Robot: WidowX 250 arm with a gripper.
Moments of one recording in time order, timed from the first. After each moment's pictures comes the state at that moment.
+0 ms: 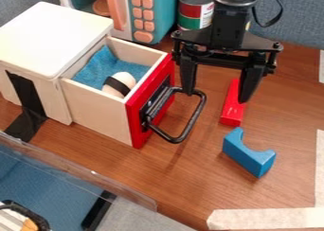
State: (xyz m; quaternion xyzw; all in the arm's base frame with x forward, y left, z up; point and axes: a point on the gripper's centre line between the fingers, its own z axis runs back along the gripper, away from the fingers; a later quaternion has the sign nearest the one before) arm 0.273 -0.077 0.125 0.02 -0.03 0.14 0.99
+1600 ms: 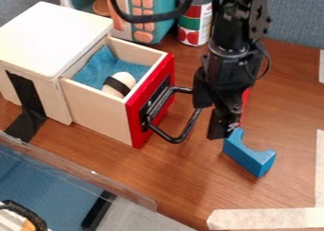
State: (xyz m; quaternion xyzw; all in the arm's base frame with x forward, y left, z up) arm 0.284 -0.075 0.064 0.02 0.00 -0.44 0.90
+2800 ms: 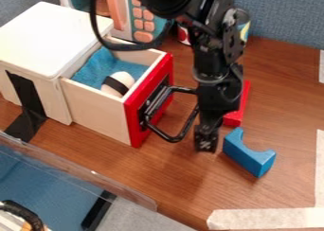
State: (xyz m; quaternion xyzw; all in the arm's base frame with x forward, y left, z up) arm 0.284 -0.056 0.032 0.02 -0.05 -0.58 0.82
